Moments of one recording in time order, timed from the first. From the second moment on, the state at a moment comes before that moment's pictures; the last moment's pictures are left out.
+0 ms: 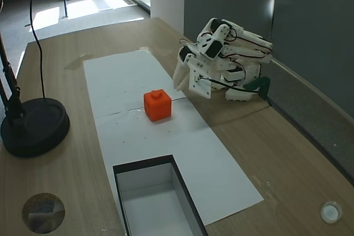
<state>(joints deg) 5.9 197.8 174.9 73.3 4.5</state>
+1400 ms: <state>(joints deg) -10.5 129.7 126.8 71.1 1.2</state>
